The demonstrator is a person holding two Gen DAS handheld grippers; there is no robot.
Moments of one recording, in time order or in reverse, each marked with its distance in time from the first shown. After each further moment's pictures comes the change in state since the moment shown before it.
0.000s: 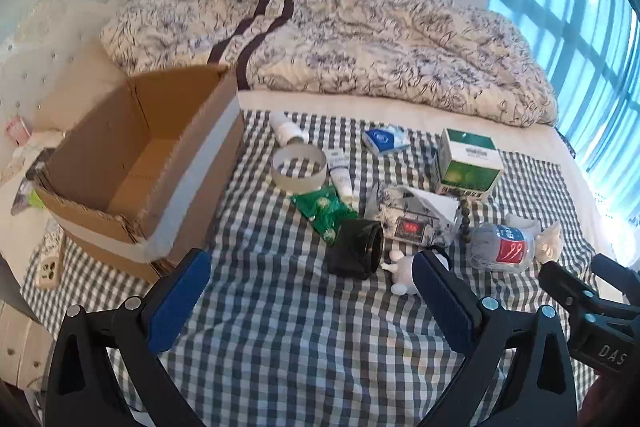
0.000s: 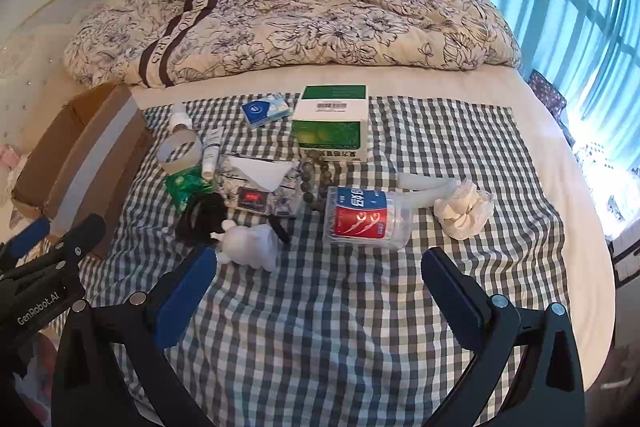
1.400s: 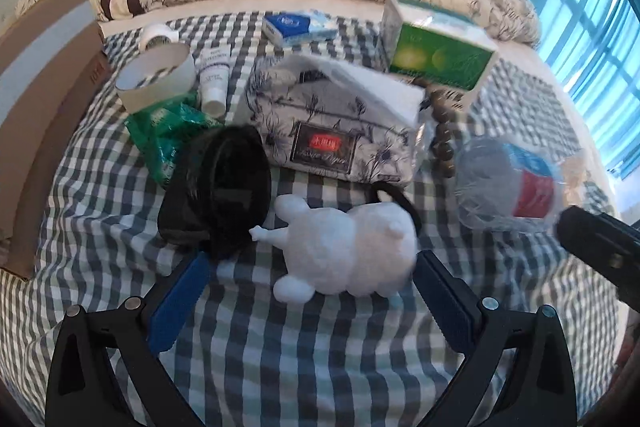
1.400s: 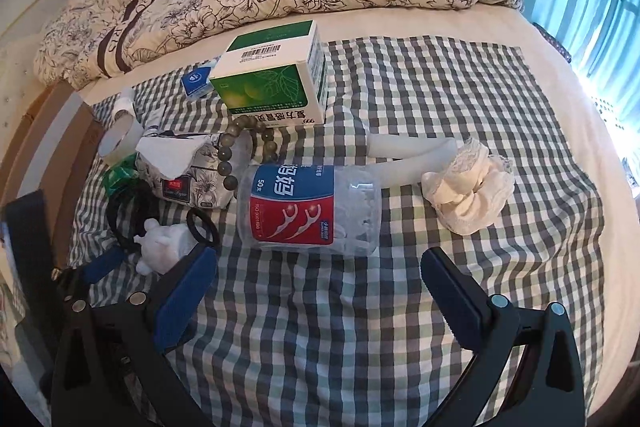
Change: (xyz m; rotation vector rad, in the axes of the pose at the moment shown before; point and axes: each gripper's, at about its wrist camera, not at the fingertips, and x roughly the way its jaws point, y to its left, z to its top) left arm 0.139 -0.093 -0.043 0.088 0.226 -0.127; right arm 0.091 -0.059 -0.003 0.096 0.120 0.020
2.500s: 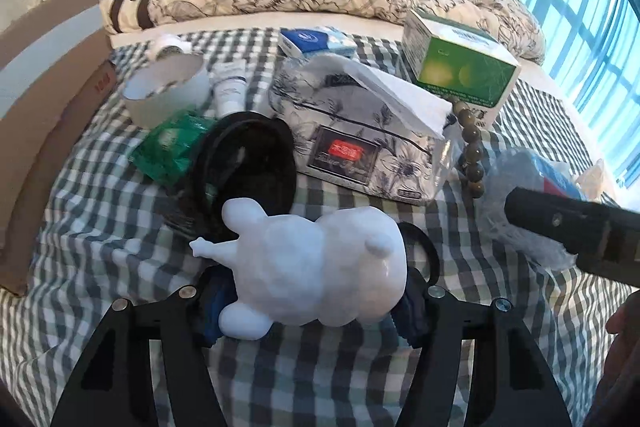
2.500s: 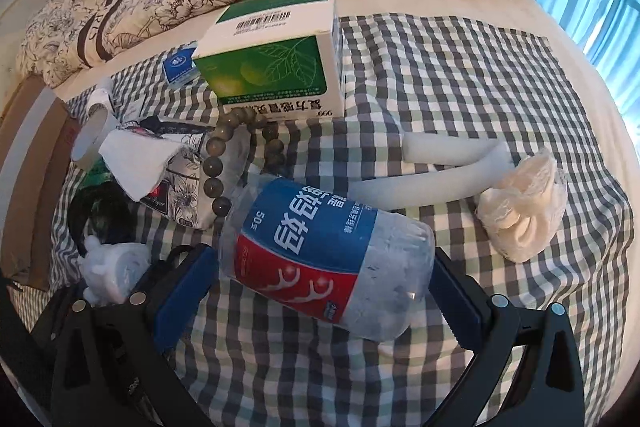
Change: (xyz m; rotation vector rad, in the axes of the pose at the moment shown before) left arm 0.003 0.016 -0.001 -0.015 -0.124 0.013; right arm 0.054 0.020 0.016 0.016 0.065 -0.042
